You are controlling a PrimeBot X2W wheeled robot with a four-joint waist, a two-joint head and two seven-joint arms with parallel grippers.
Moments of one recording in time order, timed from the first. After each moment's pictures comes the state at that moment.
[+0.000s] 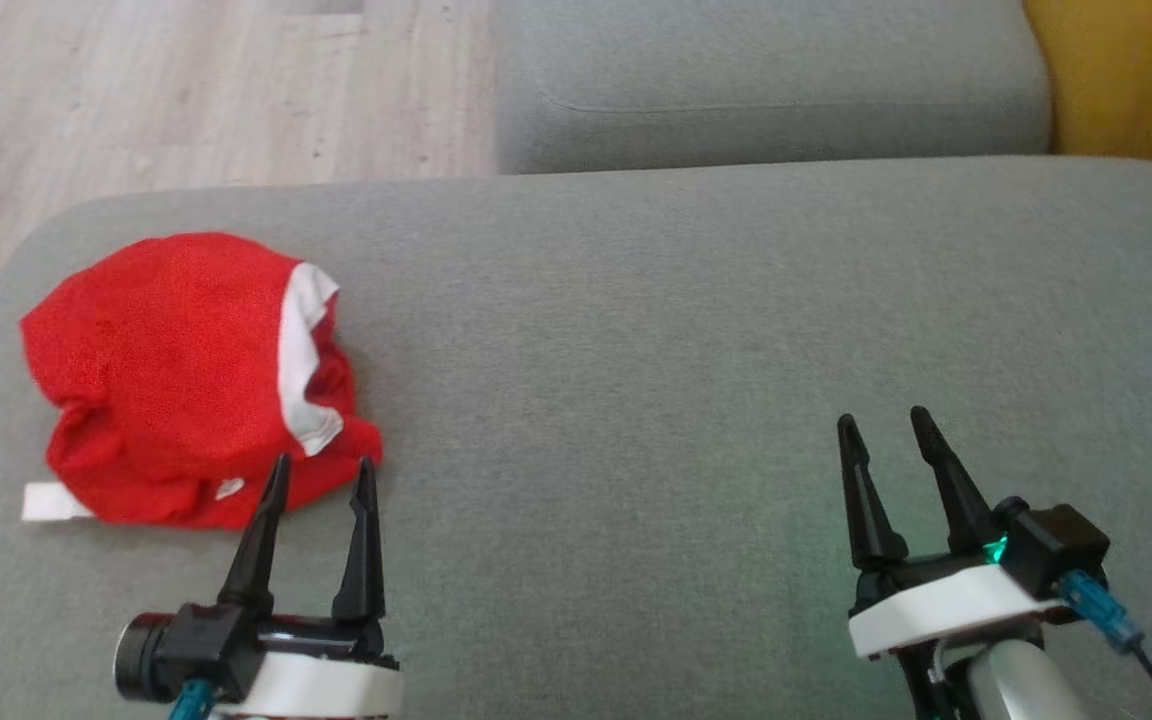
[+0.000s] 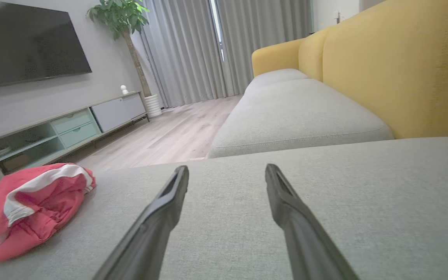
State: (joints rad) left arm 0.05 0.05 -0.16 0.11 -0.17 -0.06 -0.25; right arm -0.03 -0.04 0.16 0.26 0.24 0.12 -0.25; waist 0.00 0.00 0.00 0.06
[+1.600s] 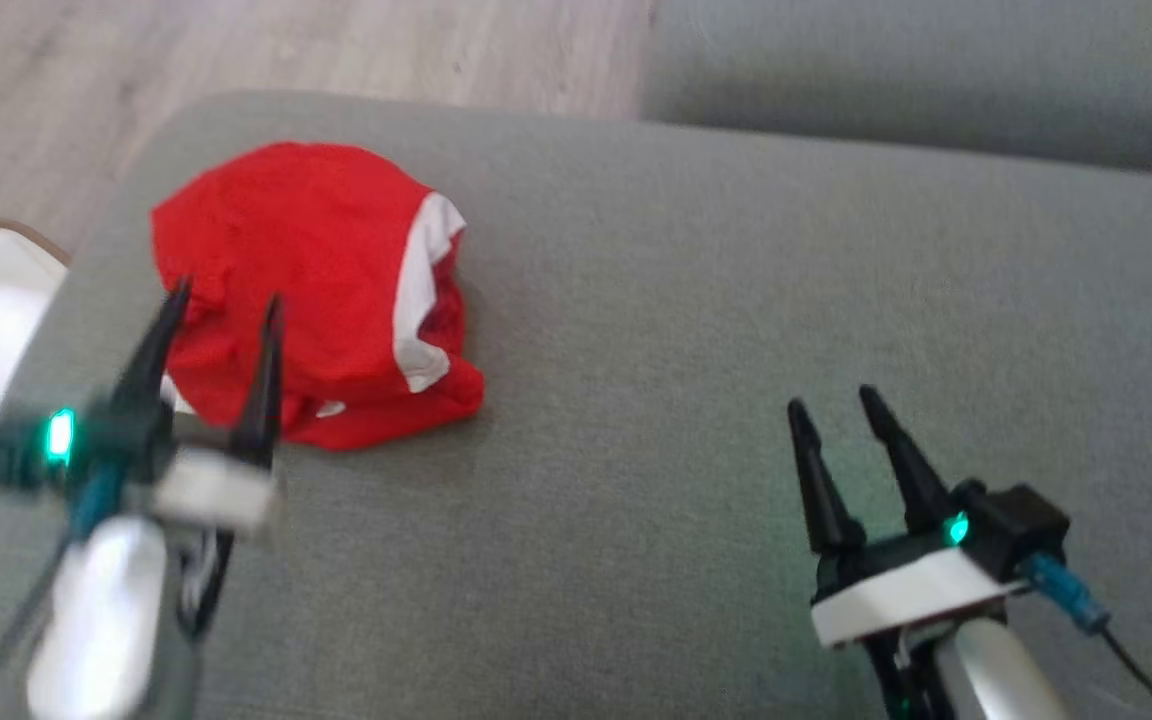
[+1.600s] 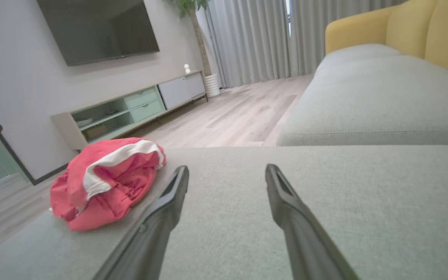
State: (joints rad) left arm -0.29 0.23 -0.11 0.27 -0.08 -0.12 -0.14; right arm -0.06 -0.04 0.25 0.24 0.25 0.12 -0.25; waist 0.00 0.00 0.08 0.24
